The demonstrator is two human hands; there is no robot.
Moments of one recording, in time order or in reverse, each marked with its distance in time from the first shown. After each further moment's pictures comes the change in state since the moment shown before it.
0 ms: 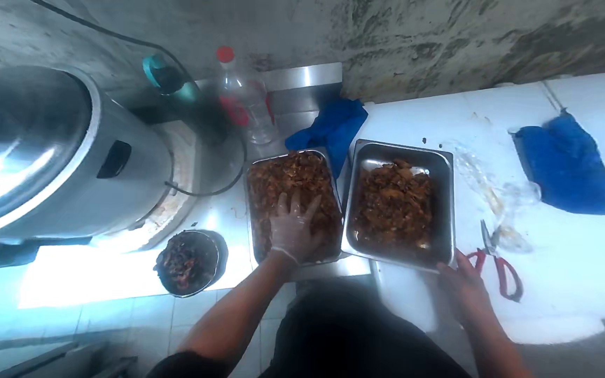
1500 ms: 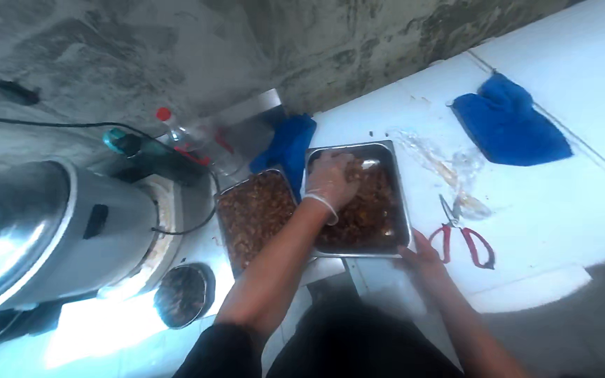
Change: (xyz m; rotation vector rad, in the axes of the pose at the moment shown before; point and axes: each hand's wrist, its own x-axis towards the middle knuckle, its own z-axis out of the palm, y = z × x) left_hand 0.077 0.193 -0.107 -0.279 -0.046 0.273; right_hand 0.010 0.010 -0.012 0.148 -0.194 -0.038
